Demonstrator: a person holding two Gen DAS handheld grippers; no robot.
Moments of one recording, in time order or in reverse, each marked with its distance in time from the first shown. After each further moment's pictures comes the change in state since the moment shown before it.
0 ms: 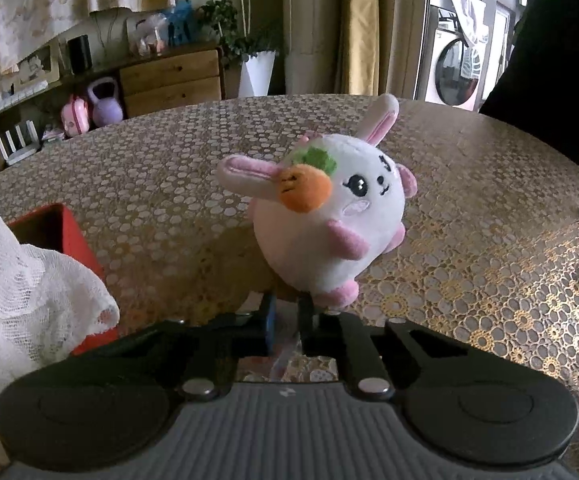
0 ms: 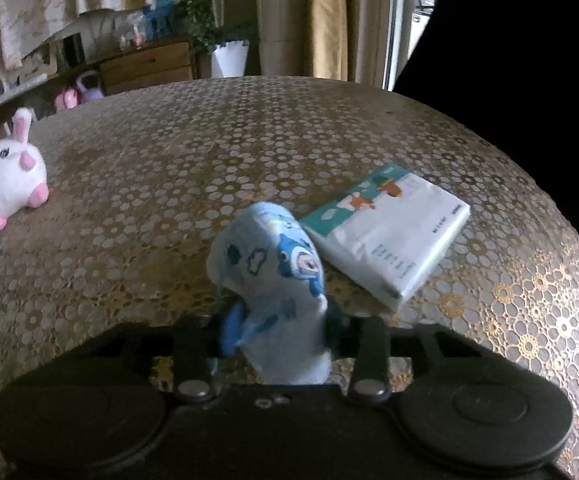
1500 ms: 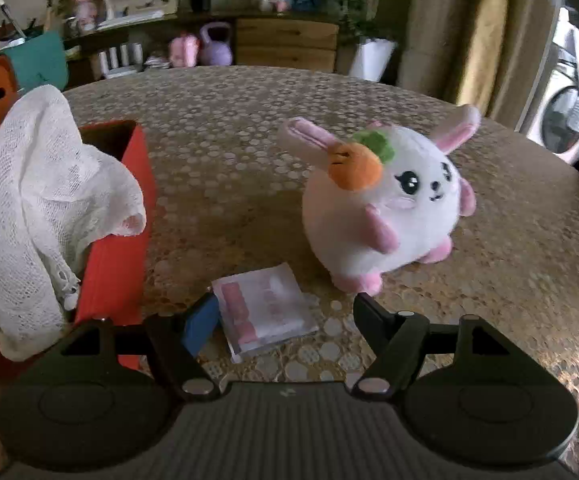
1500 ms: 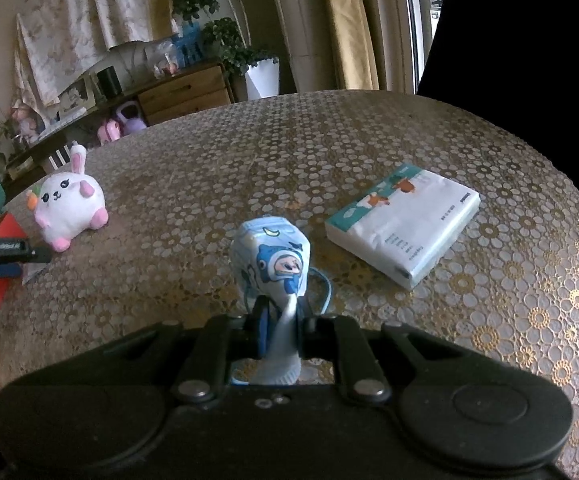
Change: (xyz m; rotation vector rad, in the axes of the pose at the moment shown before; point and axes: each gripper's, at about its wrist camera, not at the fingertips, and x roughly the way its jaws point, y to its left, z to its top) left arm 0.001 -0.016 -0.003 -0.336 0.083 0.253; right arm -0.036 -0.010 -0.013 0.045 -0.036 0.168
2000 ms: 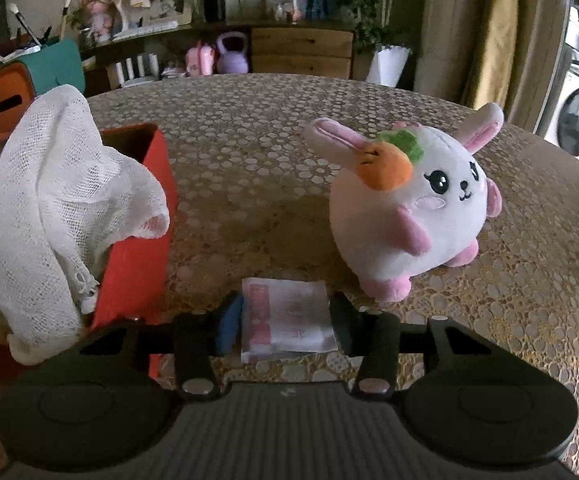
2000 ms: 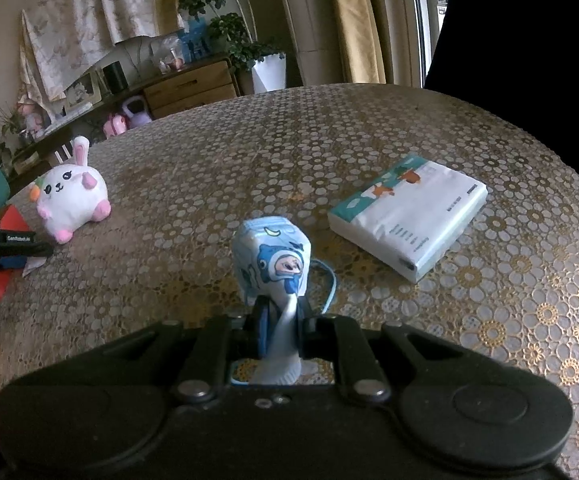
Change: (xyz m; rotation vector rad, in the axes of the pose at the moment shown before) left arm -0.002 0.007 -0.008 0.022 -0.040 0.043; right arm 0.004 -0.002 -0.003 -0.003 0.011 0.021
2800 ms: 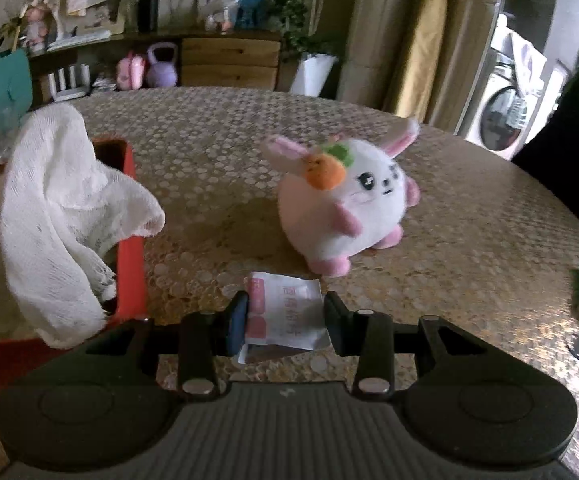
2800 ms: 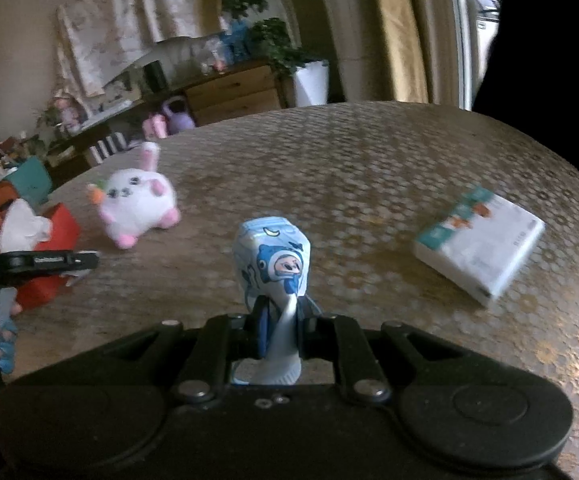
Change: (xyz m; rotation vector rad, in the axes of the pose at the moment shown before) left arm -0.042 0.029 -0.006 0.066 -0.021 -0.254; right arm -0.017 0.065 0.019 -0.070 -0.012 0.116
